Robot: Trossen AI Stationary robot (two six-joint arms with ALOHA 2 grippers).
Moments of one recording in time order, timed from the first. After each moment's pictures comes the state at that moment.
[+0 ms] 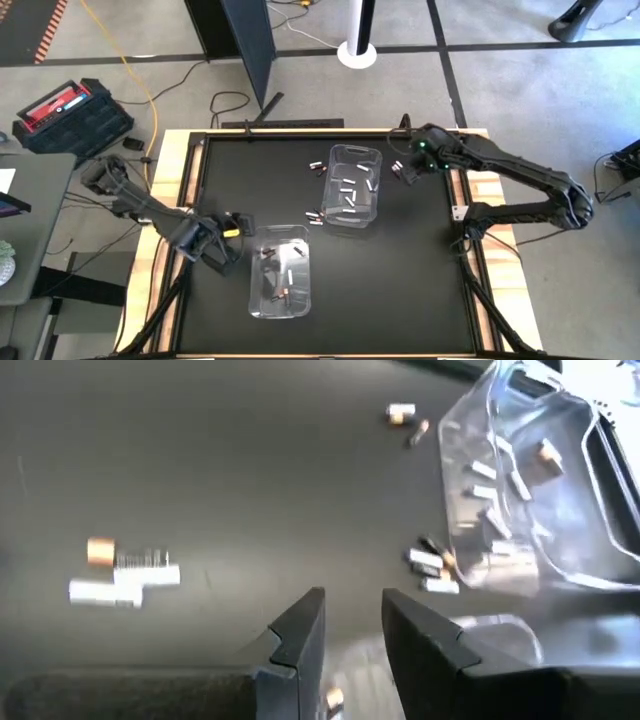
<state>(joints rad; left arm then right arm) -0.54 1.23 1.01 -1.24 -0.83 -2.09 -0.58 1.06 0.94 -0.96 0.21 0.34</state>
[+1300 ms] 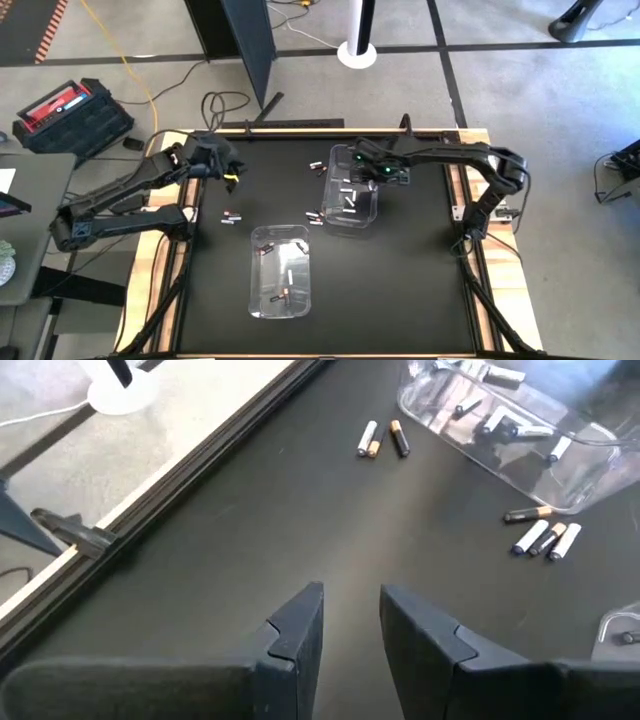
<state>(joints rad) 0.65 0.82 0.74 -0.61 0.01 0.04 -0.42 1.68 1.19 -0.87 0.05 1.16</state>
